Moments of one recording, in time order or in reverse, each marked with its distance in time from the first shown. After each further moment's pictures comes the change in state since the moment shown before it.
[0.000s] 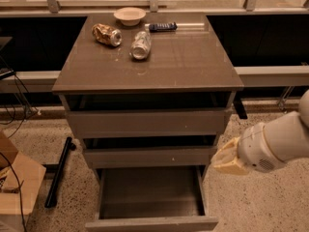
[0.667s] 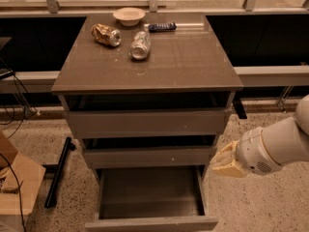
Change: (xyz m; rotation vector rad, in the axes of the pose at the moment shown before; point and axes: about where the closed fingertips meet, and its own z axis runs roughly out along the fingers) arm 0.010 -0.002 0.018 -0.015 -0.037 0.030
